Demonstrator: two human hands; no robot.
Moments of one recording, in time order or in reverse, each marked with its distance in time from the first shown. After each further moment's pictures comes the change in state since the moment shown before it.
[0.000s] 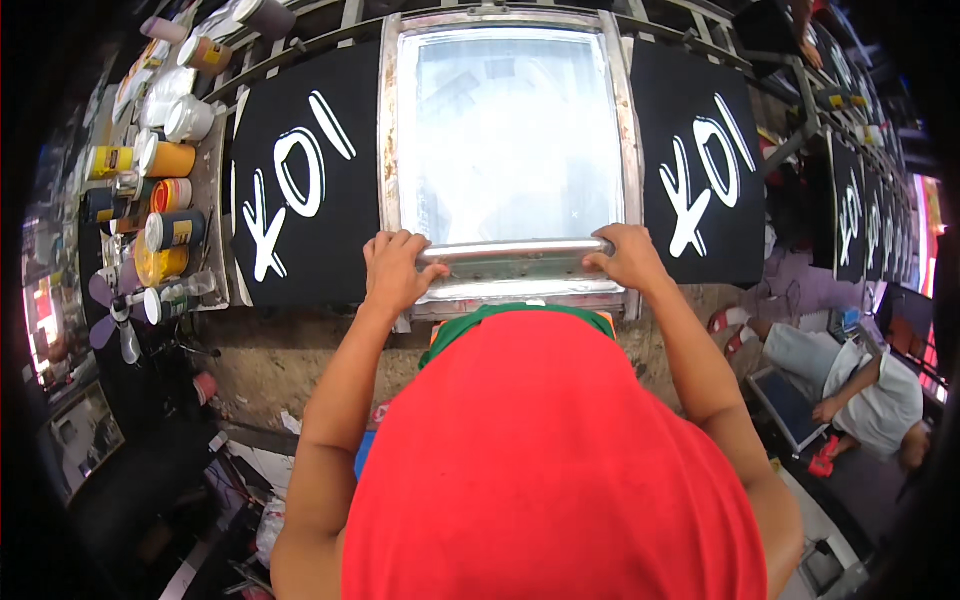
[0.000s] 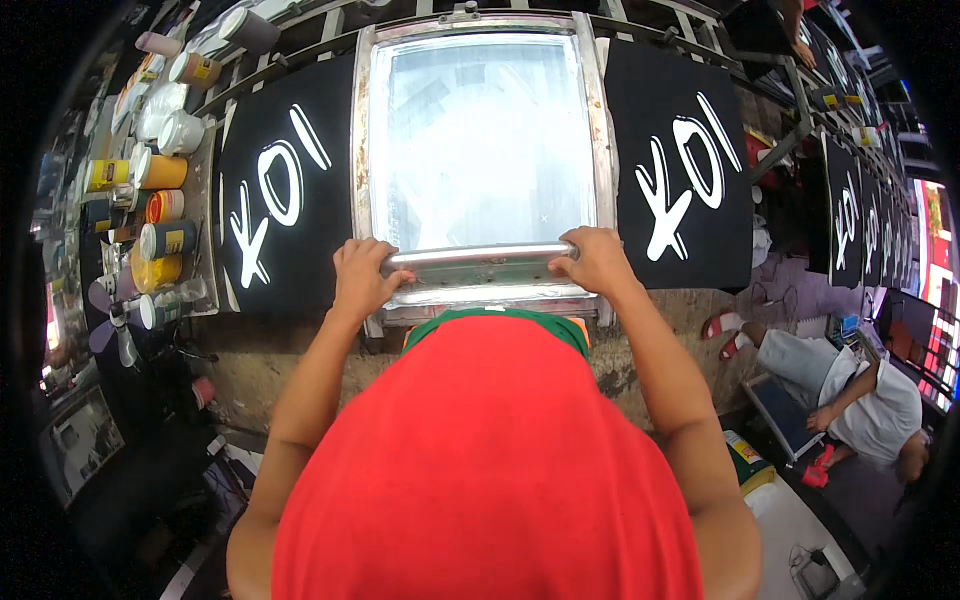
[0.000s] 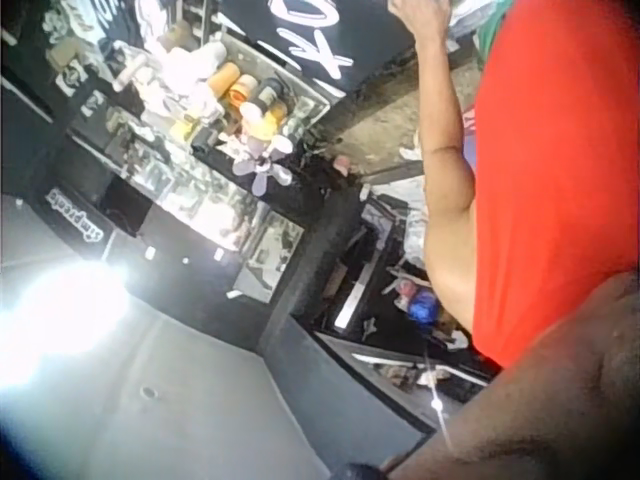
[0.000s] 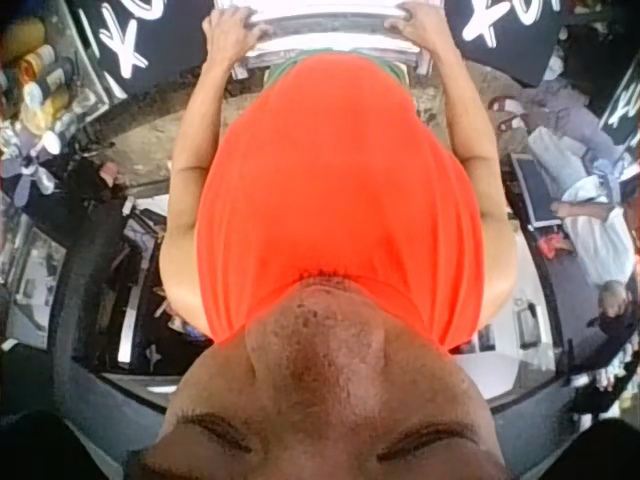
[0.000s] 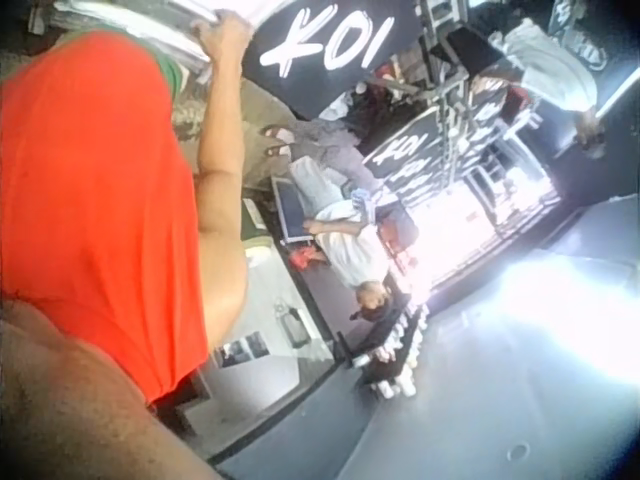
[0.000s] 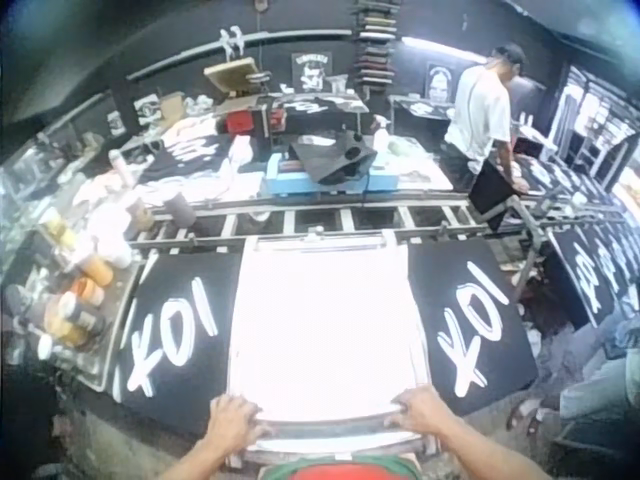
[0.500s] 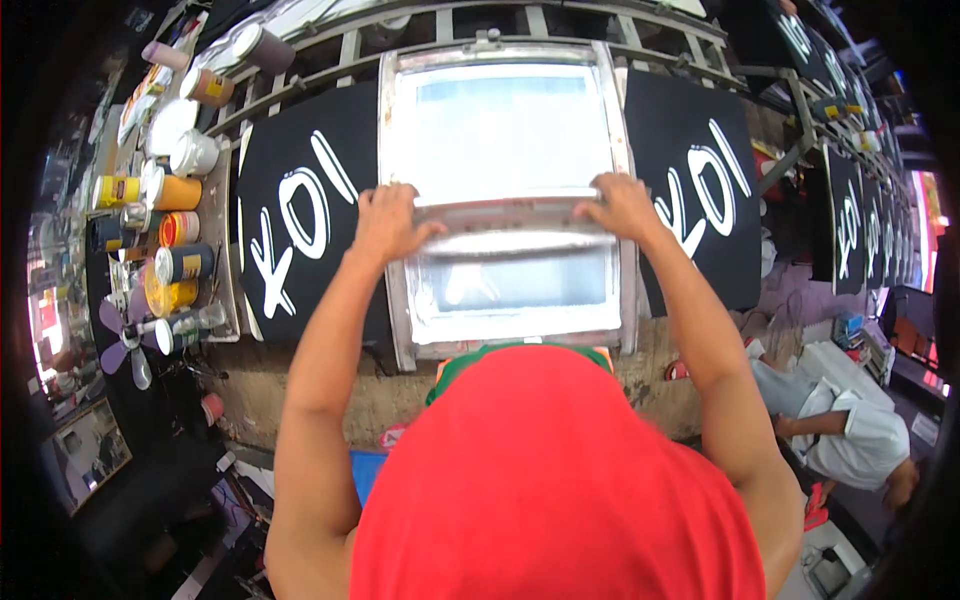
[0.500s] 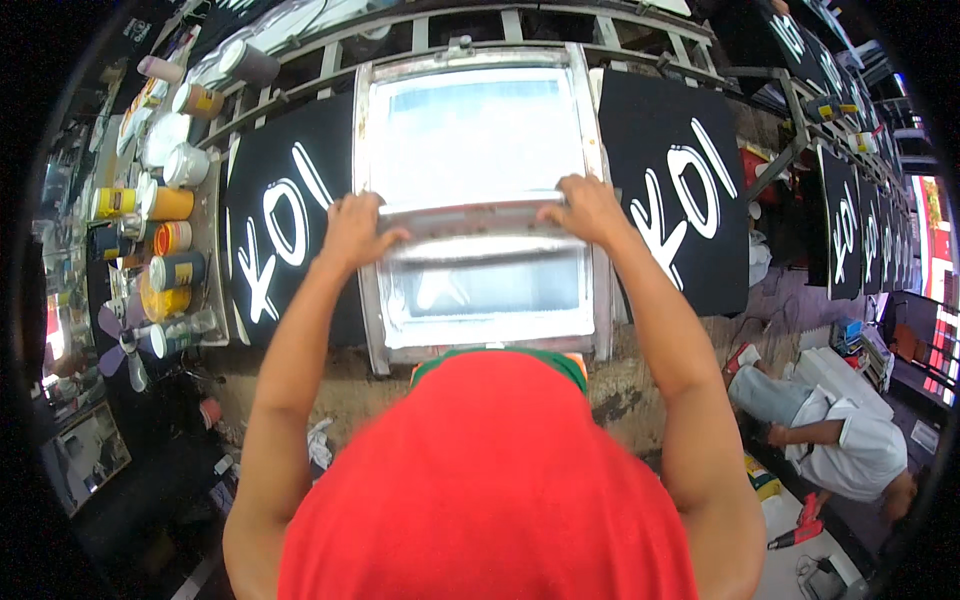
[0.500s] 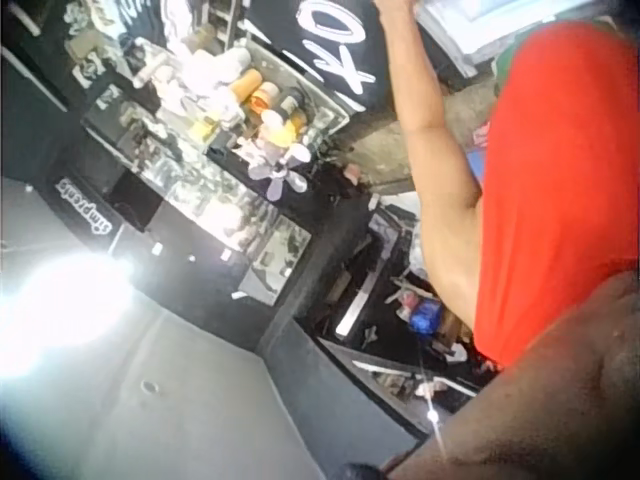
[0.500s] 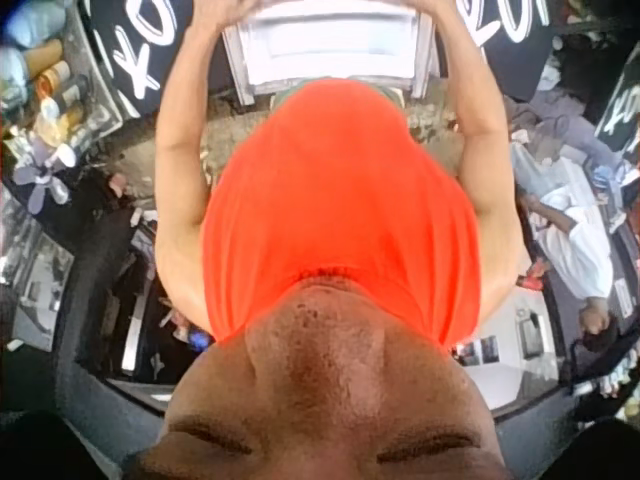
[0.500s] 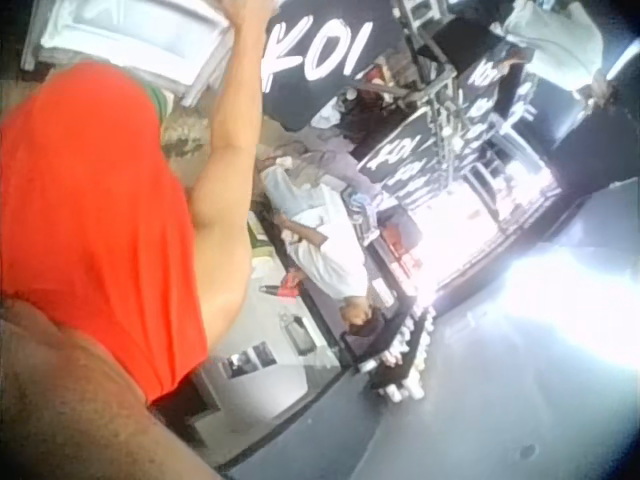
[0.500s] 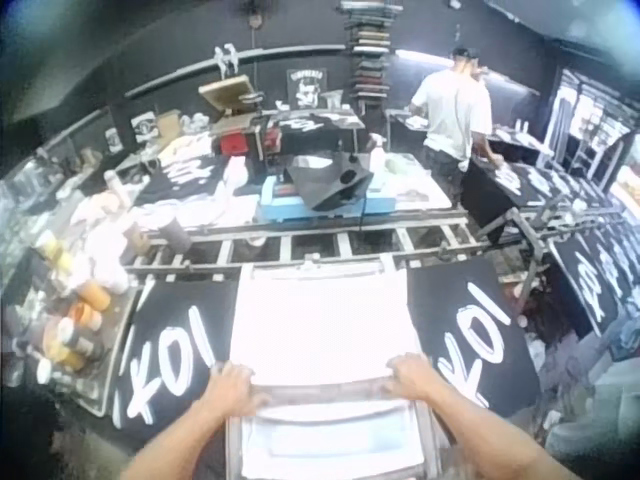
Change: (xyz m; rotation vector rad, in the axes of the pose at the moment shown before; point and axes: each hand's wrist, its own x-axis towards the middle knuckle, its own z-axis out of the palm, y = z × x) left_hand 0.140 -0.030 -0.037 0.212 -0.002 0.097; right_hand 0.123 0.016 -0.059 -0.159 0.190 -0.112
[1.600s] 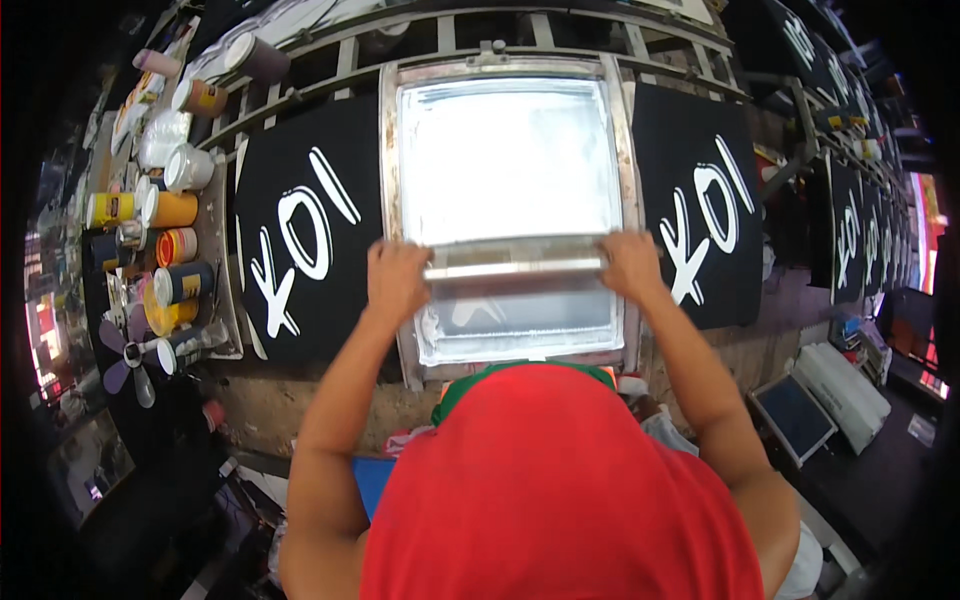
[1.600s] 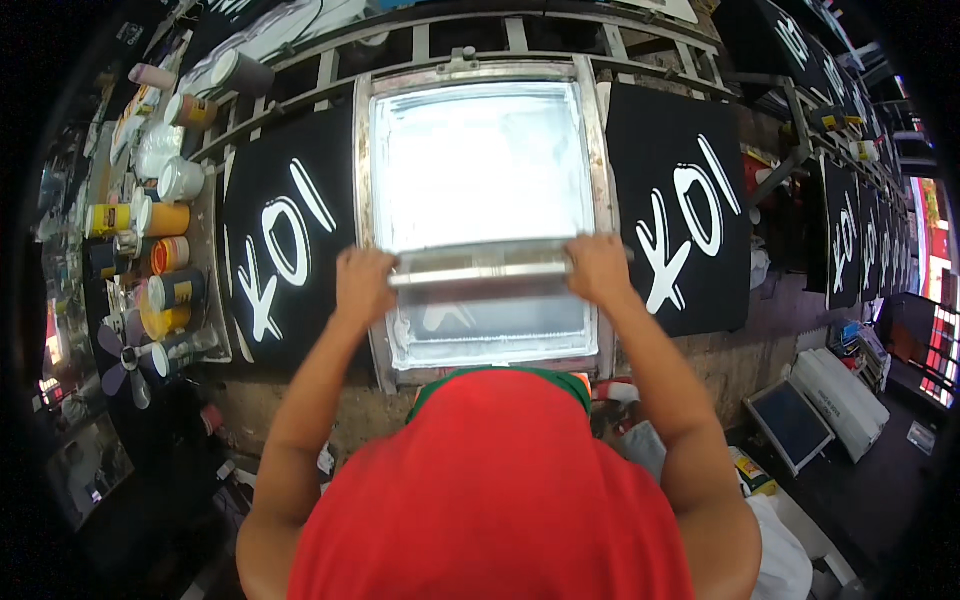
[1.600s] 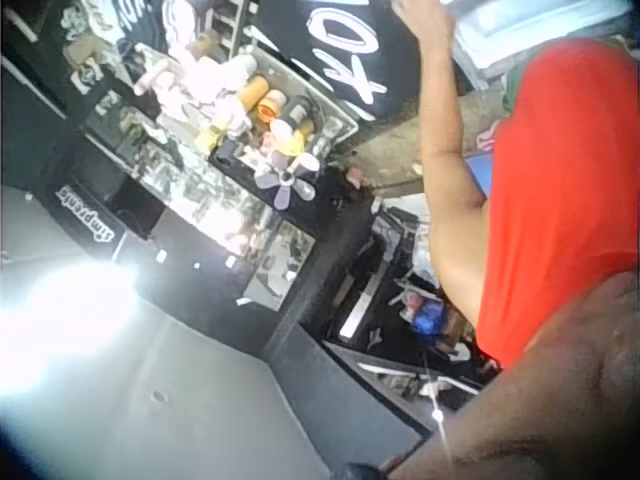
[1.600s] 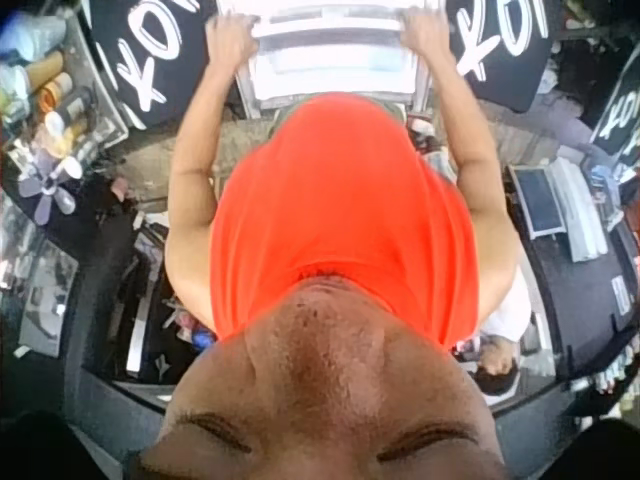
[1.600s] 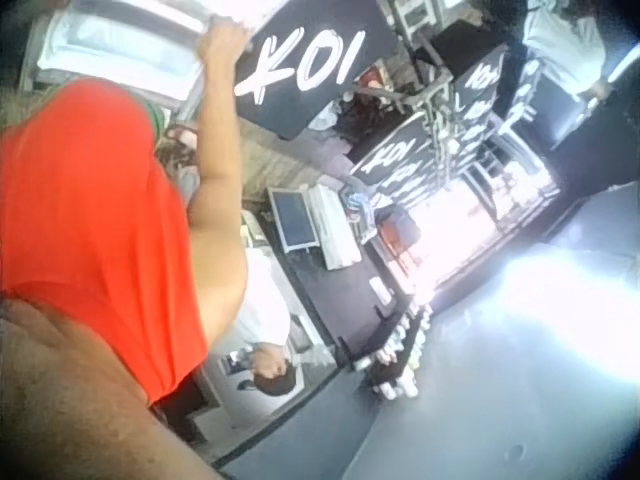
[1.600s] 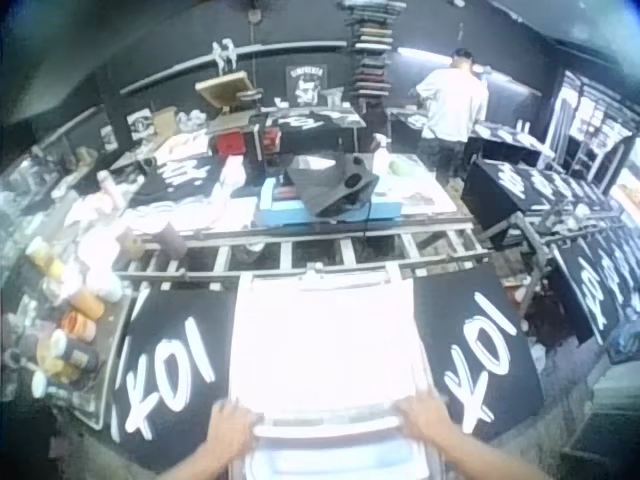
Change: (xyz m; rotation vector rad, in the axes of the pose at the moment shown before) left_hand -0.027 0.004 0.014 -0.051 0.019 0.024; right_hand -0.039 -0.015 0.010 -0.114 -0.057 0.035
